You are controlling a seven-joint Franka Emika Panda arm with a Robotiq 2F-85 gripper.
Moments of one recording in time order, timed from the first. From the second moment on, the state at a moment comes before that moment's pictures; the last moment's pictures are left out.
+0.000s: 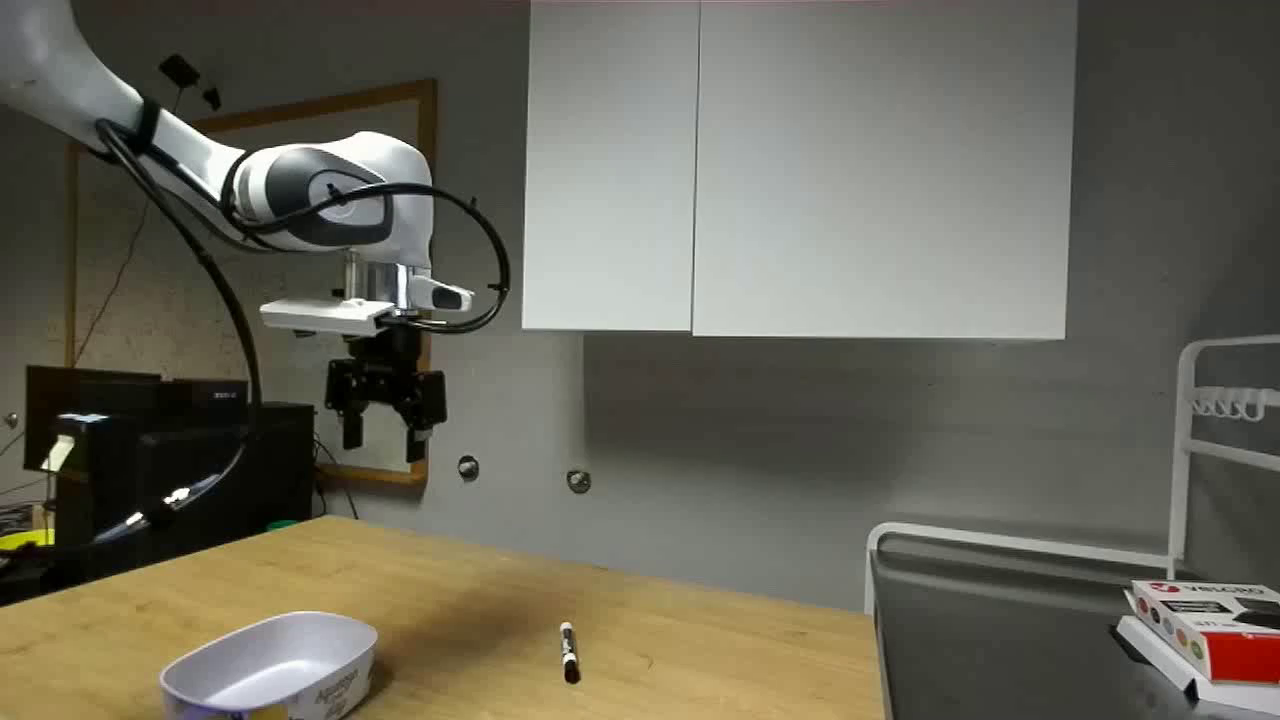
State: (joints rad) arm -0.04 -0.55 -0.18 -2.45 -0.02 1.96 -0.21
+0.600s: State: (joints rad) arm -0.04 -0.52 -0.17 -2.45 -0.03 2.00 -0.26
